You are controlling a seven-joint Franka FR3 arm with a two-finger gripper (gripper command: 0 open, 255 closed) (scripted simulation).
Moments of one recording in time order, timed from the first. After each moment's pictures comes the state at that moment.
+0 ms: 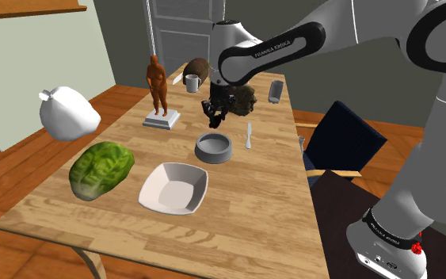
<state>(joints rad) 0.18 0.27 0.07 -1.81 -0.10 2.15 0.49</state>
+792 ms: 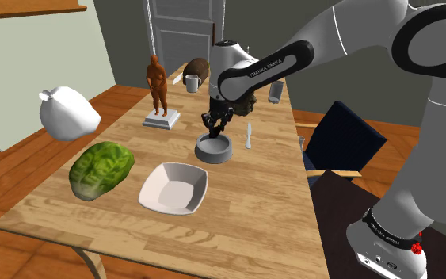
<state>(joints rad) 0.18 0.33 0.07 -1.87 -0.11 2.27 0.50</state>
